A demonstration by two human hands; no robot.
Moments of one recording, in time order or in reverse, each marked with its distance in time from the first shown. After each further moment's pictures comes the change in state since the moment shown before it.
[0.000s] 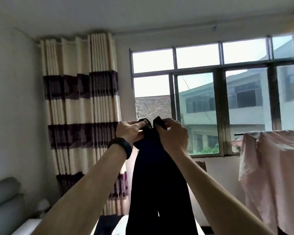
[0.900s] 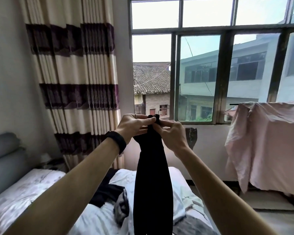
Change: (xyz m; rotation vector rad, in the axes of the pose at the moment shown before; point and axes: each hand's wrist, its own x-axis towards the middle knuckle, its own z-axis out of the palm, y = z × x) left_hand -0.064 -0.081 -0.044 0.169 -0.272 -0.149; right_hand -0.102 0.055 -0.008 0.269 -0.389 0.178
